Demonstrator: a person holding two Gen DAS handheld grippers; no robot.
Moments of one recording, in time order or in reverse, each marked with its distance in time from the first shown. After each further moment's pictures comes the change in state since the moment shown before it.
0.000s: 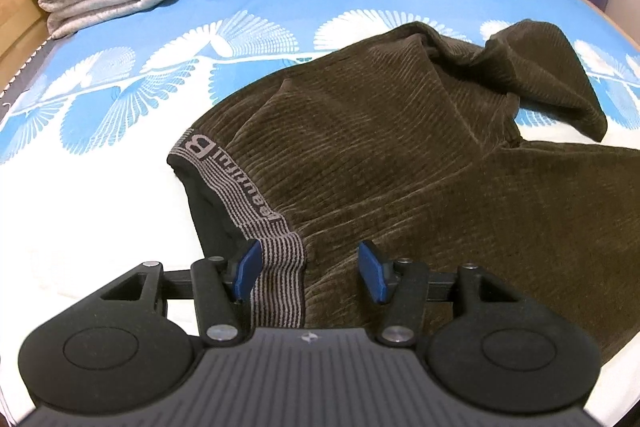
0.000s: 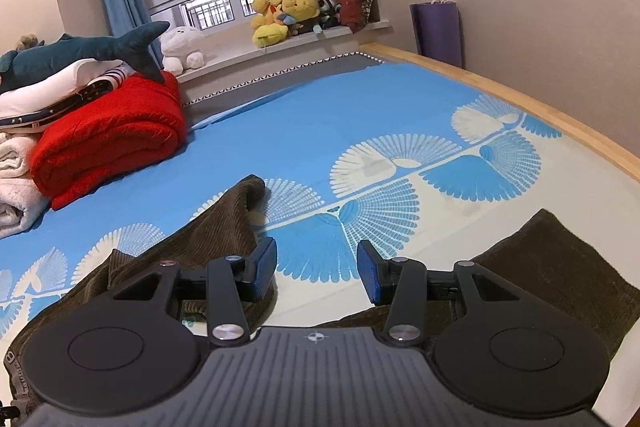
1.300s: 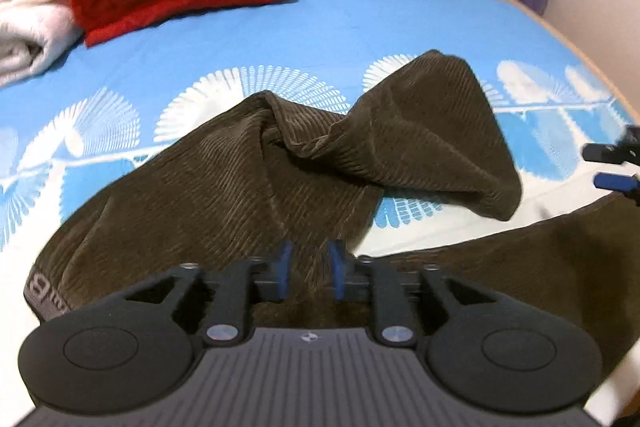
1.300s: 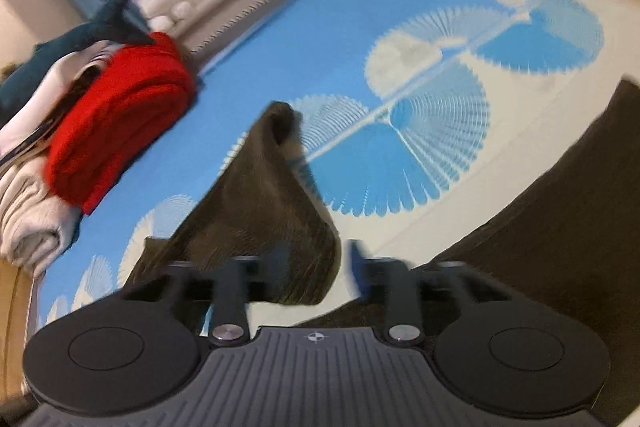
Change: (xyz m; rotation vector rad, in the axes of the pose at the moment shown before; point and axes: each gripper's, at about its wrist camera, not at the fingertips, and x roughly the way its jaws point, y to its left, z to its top) left arm 0.024 -0.154 0.115 0.098 -0.031 -0.168; right arm 0.113 0.005 -0.010 0.283 0.285 0.127
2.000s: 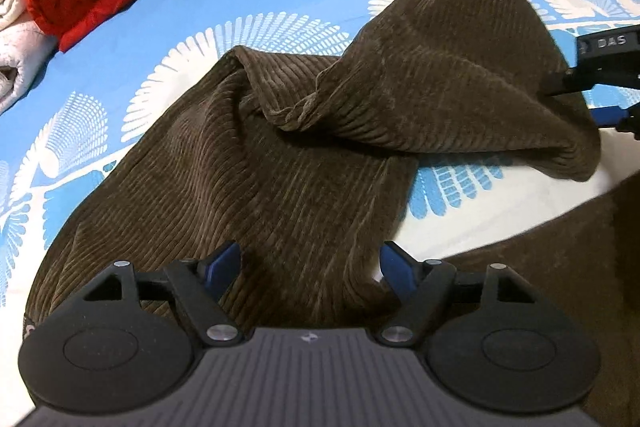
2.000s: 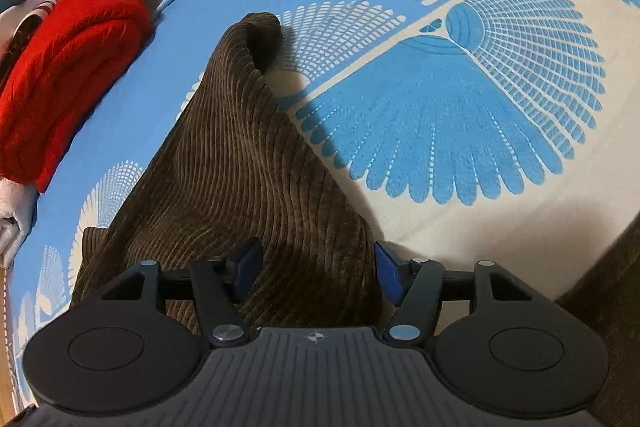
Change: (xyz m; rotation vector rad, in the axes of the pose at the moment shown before) left arm 0.105 -0.025 0.016 0.155 0.172 0.126; right arm 0.151 0.031 0.000 0.019 0.185 -0.073
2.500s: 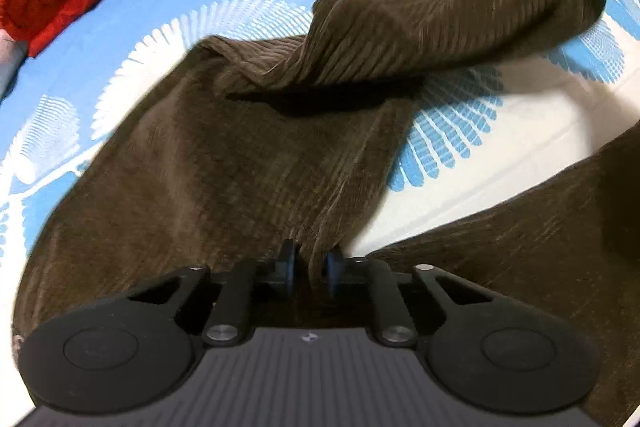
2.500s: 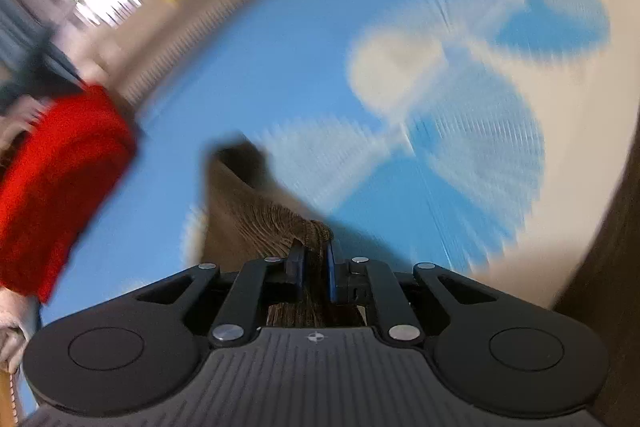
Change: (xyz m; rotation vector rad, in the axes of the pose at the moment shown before) left arm 0.001 -0.001 -0.008 0.070 0.022 -0.062; right arm -0.066 0.023 0.020 0.125 -0.347 -0.049
